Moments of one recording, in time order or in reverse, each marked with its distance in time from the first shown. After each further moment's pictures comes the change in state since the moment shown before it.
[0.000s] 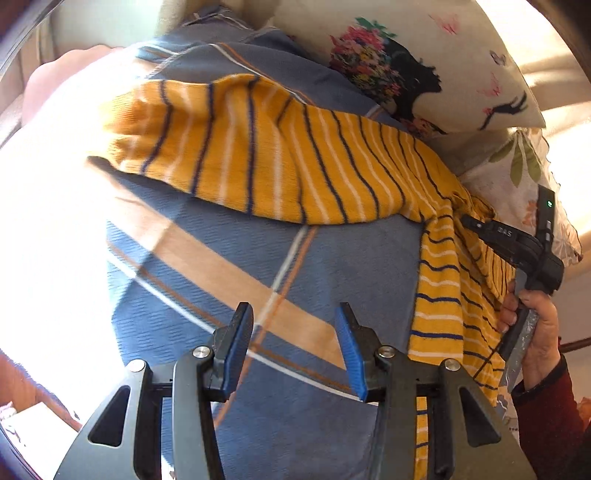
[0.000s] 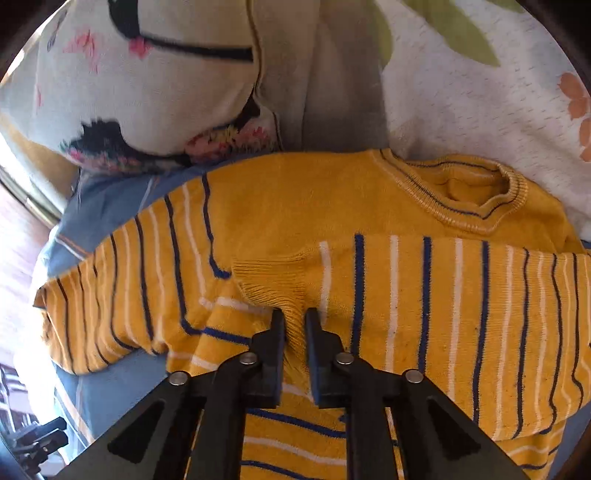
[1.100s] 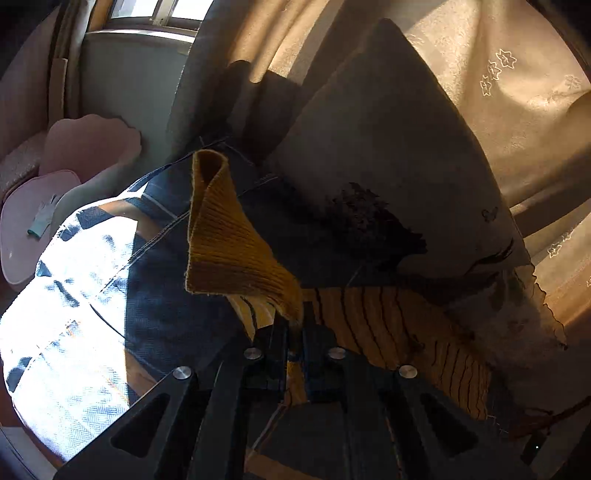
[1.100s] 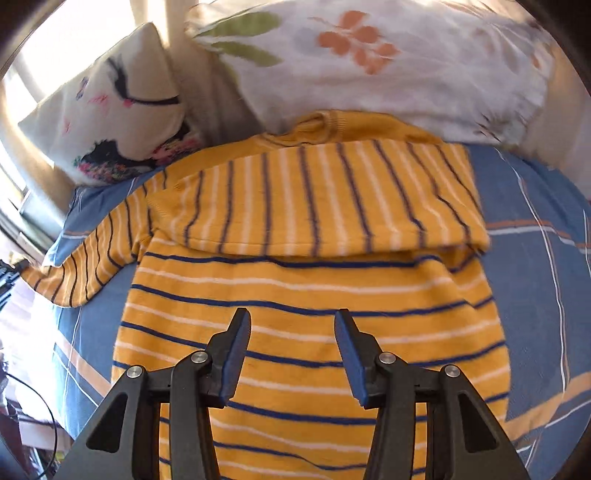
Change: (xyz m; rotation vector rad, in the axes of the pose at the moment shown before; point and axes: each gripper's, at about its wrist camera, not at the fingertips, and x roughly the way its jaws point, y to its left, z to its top) left arm -0.057 -0.051 0.116 -0.009 -0.357 -0.037; right arm -0.119 -0.074 -0.137 0.163 -0.099 -0.079
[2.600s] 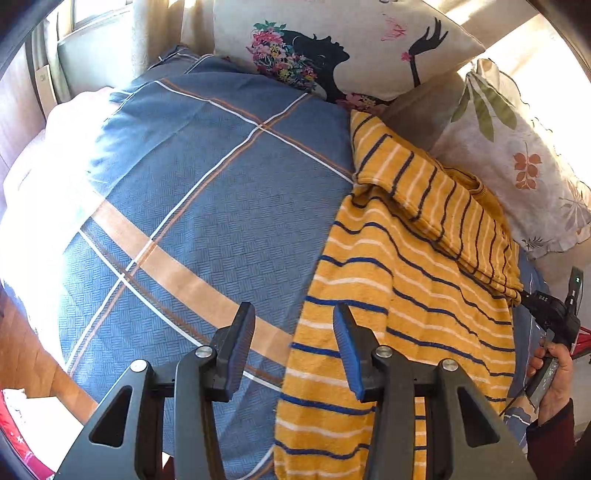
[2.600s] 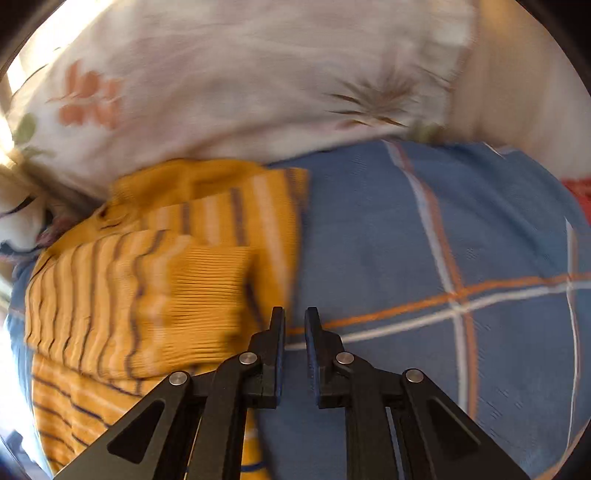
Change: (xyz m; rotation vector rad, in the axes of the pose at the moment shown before) left arm 0.016 -0.112 -0.187 0.115 0.258 0.165; right arm 0.038 -0.211 0.082 0.180 0.014 -0.119
